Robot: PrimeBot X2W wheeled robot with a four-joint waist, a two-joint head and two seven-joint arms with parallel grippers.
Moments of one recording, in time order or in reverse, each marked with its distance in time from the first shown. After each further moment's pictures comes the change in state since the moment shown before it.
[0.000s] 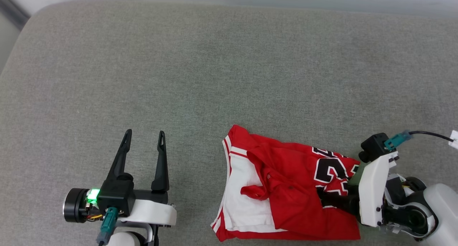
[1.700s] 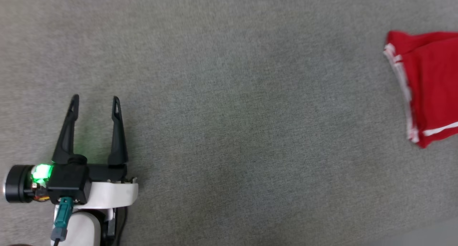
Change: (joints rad) left arm -0.055 0.104 0.086 -0.142 0.031 0.016 0.000; right arm -0.384 -0.408 -0.161 0.188 -0.387 -0.001 -0.210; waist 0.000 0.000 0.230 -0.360
